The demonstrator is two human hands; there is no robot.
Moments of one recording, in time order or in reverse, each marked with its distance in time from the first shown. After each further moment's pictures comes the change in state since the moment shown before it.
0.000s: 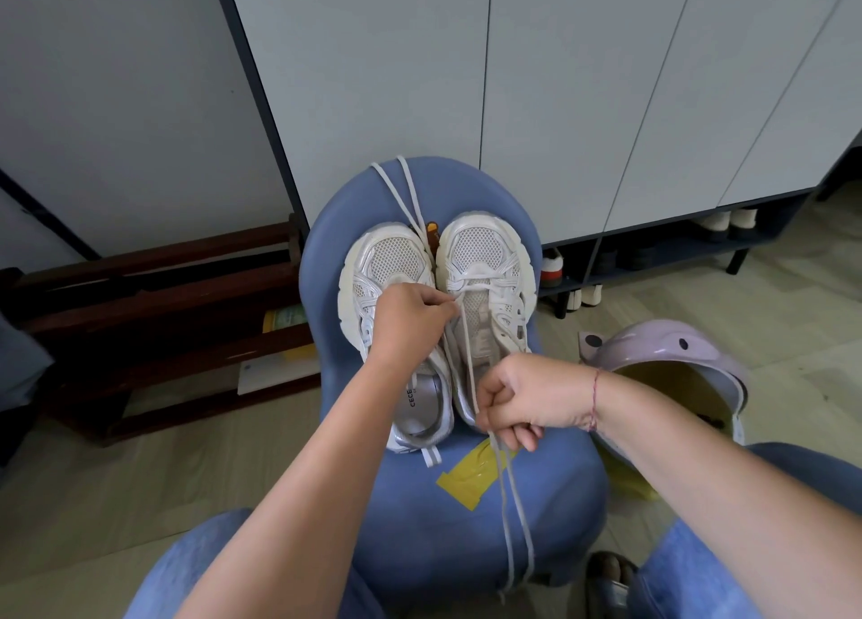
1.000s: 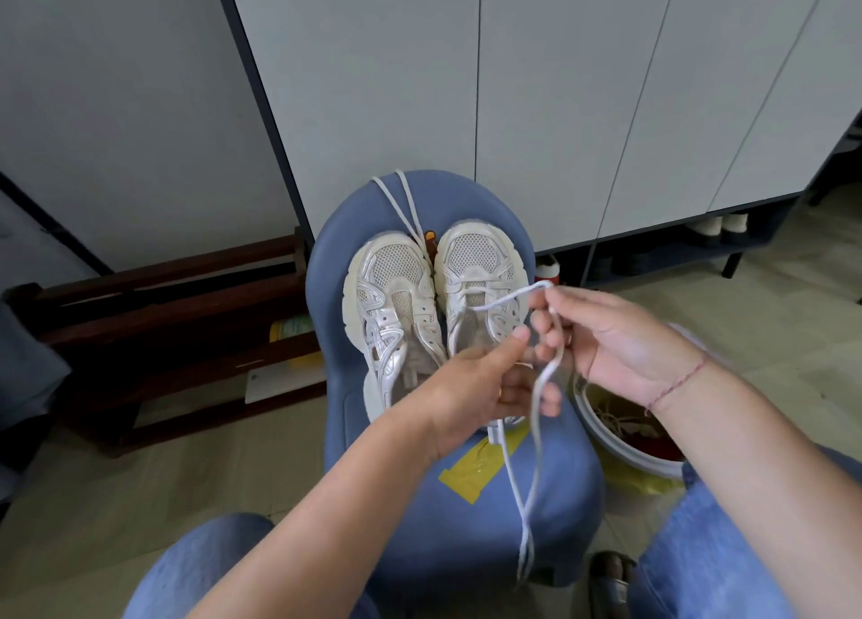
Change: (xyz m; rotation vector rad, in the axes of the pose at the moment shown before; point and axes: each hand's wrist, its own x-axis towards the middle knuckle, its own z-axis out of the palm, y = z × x) left_hand -0.074 0.021 0.020 -0.593 -0.756 -0.200; right_hand -0.057 -0.020 -0.026 1.049 0.386 -0.304
